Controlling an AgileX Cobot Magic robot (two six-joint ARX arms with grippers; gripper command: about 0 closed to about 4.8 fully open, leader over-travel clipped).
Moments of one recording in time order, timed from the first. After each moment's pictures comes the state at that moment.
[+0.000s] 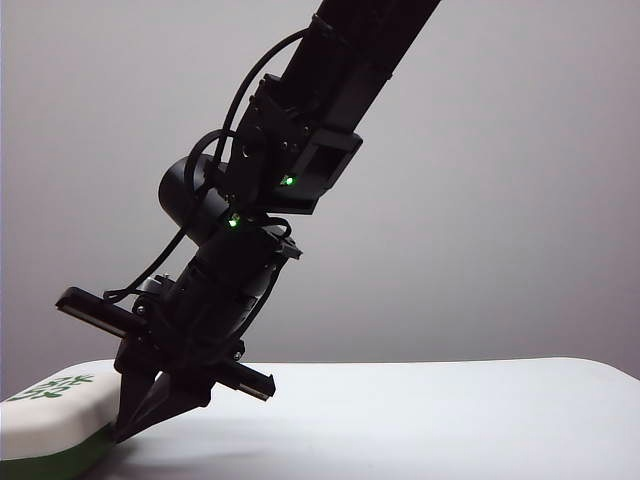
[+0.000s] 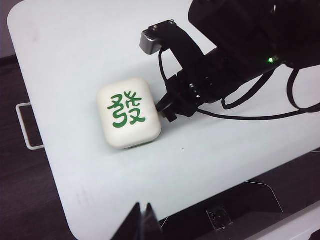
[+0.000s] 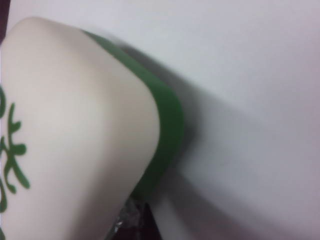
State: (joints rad) left arm -0.16 0.68 0.96 -1.13 0.23 0.15; right arm 0.87 2.31 1.58 -0.23 -0.31 0.60
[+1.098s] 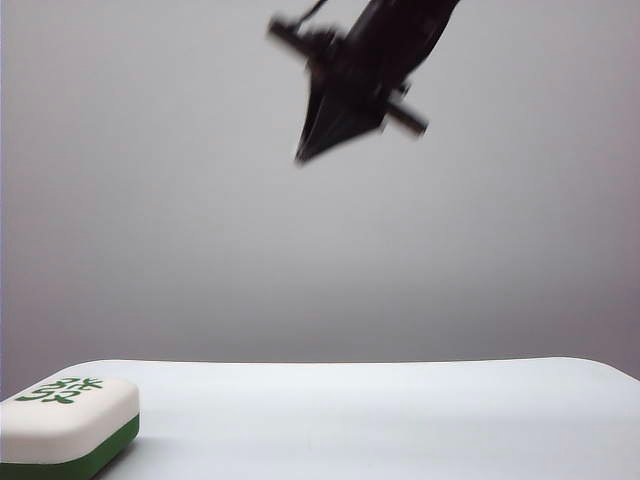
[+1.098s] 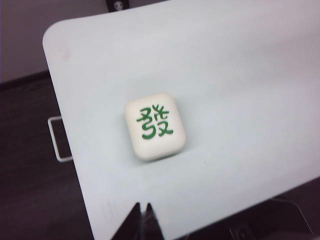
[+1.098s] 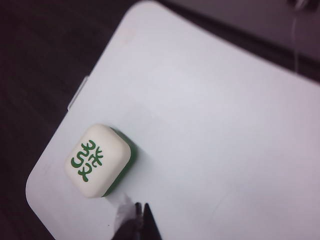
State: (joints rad) left arm -0.16 0.66 0.96 -1.07 0.15 0.17; right arm 0.59 1.77 1.58 -0.60 -0.31 0.23
